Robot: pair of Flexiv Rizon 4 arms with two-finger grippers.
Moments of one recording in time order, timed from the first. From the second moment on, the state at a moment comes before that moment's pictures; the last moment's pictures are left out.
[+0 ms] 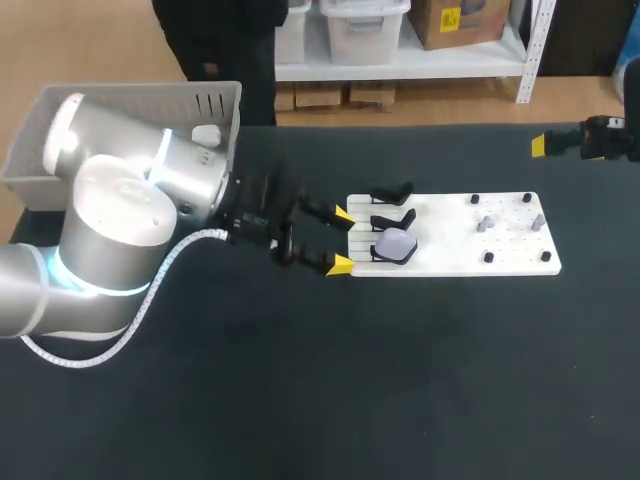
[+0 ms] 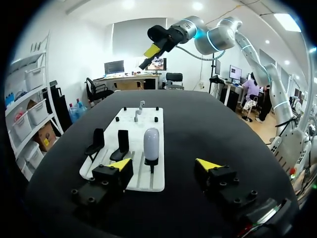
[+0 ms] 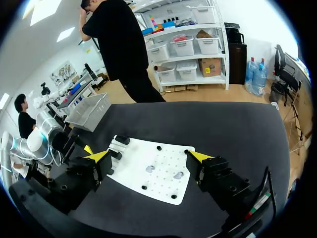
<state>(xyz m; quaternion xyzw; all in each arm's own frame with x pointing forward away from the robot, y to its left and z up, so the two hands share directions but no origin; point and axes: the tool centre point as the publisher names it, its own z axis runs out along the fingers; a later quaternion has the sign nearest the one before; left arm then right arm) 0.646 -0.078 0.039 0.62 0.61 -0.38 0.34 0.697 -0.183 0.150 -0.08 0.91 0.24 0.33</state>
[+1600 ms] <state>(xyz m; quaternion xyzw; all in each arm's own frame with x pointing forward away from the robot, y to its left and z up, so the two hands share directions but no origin) 0.661 -0.119 0.016 0.62 0.59 -0.41 0.31 0.697 -0.183 0.150 -0.08 0.91 0.24 0.33</state>
